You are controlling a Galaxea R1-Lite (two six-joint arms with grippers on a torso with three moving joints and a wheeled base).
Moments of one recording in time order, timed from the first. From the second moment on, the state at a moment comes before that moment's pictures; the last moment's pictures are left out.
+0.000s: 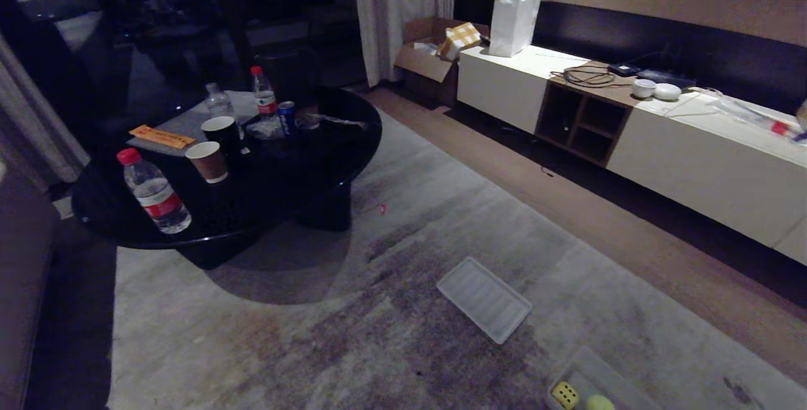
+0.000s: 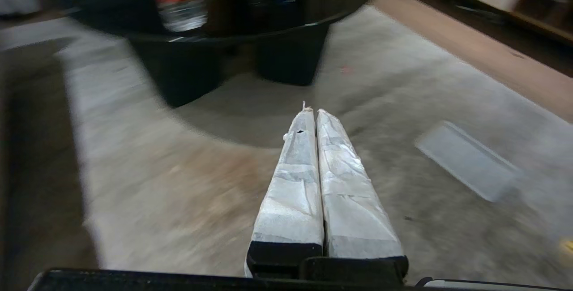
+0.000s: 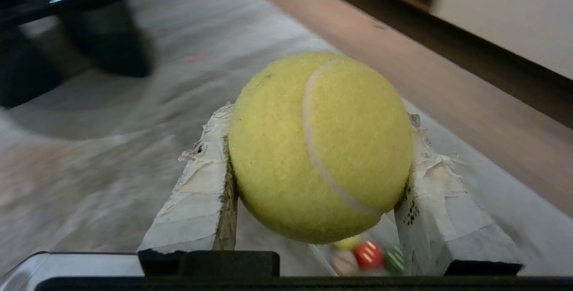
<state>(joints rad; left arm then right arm) -0.01 0.00 0.00 0.00 0.04 -0.03 0.01 0.00 0.00 -0.03 0.01 -0.01</state>
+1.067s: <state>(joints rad) -0.01 0.00 0.00 0.00 0.04 -0.02 0.01 0.00 0.00 -0.03 0.01 -0.01</state>
